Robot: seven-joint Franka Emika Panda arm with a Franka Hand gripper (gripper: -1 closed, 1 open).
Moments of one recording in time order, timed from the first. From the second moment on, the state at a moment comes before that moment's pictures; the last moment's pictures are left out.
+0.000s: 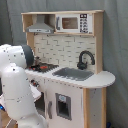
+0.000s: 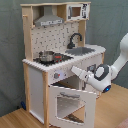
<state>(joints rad) -1.25 -0.16 2.20 -2.44 -2.08 1.80 0.83</state>
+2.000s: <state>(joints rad) -1.25 -0.16 2.20 -2.44 -2.09 1.80 0.20</state>
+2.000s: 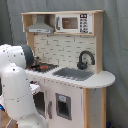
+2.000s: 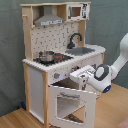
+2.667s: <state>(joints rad) -1.25 -0.16 2.20 -2.44 -2.08 1.80 0.19</state>
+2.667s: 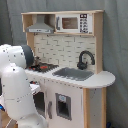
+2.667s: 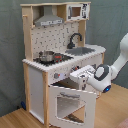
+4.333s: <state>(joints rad) -1.24 -0.14 2.34 -2.42 -1.89 1.82 0.44</state>
